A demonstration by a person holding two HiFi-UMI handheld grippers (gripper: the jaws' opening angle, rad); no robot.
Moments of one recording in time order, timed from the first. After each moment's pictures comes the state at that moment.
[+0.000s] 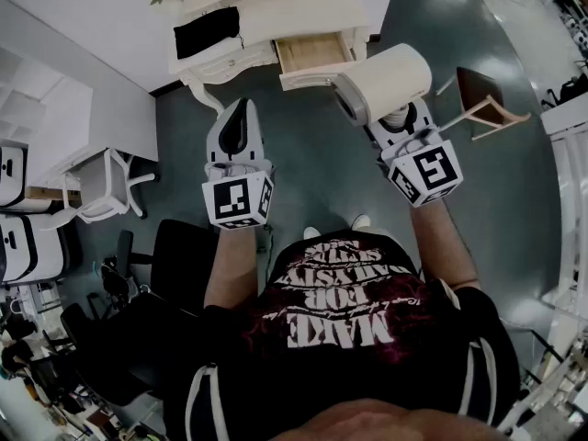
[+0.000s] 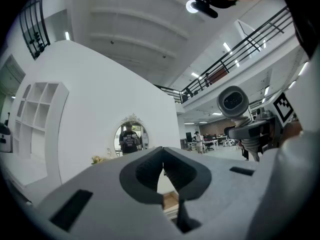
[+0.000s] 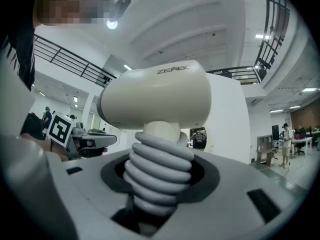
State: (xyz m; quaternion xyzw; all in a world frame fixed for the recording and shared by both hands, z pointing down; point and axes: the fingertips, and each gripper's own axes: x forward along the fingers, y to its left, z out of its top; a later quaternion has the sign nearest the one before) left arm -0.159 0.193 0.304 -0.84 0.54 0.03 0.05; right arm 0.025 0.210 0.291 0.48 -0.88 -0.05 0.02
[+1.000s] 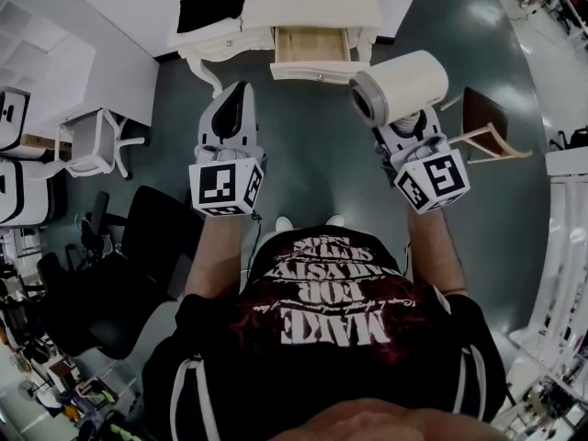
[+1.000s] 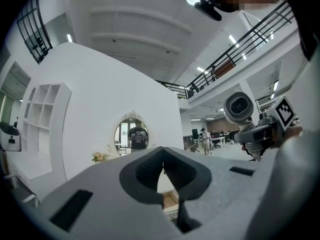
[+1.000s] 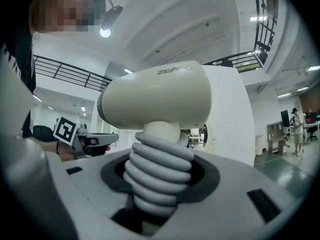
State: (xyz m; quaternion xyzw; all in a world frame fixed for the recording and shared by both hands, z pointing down) left arm -0.075 0.177 0.299 -0.82 0.57 0.01 0.04; right arm 0.127 0.187 0.305 0.44 -0.90 0.00 0.00
